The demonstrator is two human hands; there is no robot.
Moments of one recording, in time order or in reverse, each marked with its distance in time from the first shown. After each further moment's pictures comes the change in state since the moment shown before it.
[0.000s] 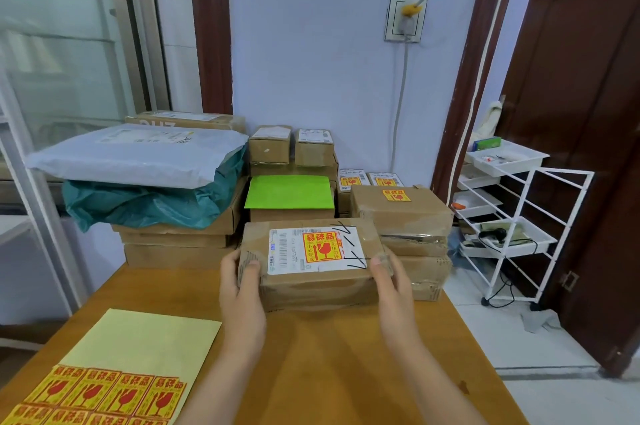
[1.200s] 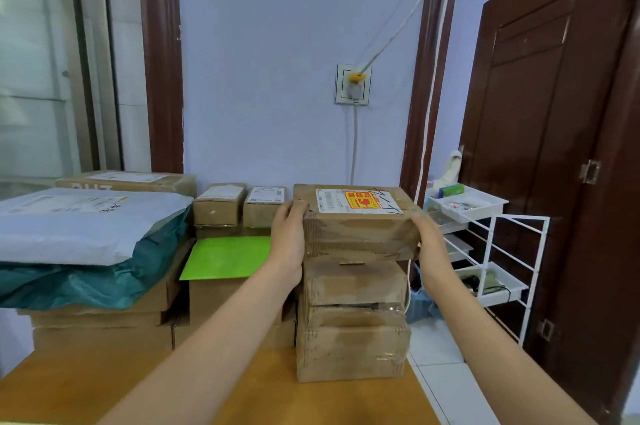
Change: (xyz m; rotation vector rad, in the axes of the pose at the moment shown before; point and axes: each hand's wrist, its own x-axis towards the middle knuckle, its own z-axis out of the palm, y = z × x) left_hand 0.068 0.075 0.193 -0.139 -0.331 -0.226; right_hand 0.151 -0.105 -0.094 -0.010 0.072 -0.153
